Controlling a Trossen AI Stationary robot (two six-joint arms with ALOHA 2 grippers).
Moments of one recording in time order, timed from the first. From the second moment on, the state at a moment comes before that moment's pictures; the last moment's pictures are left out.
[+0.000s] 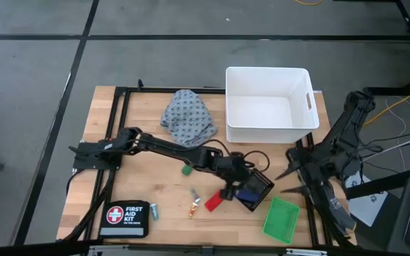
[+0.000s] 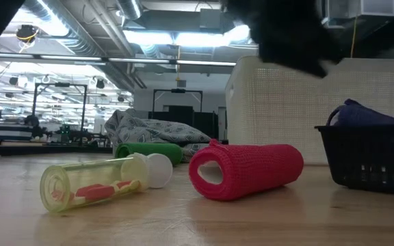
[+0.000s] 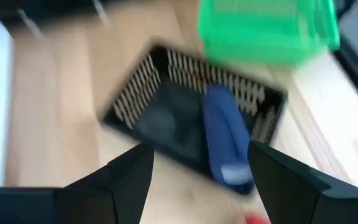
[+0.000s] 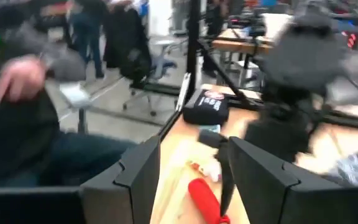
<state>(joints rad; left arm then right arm) -0.17 2.15 1.92 -0.51 0.05 0.08 1.02 0.72 0.63 -0.09 0.62 0.09</state>
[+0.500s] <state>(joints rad) -0.23 2.04 1.60 -0.40 0.07 -0.19 0.99 0.85 0.62 0.01 0.69 0.19</state>
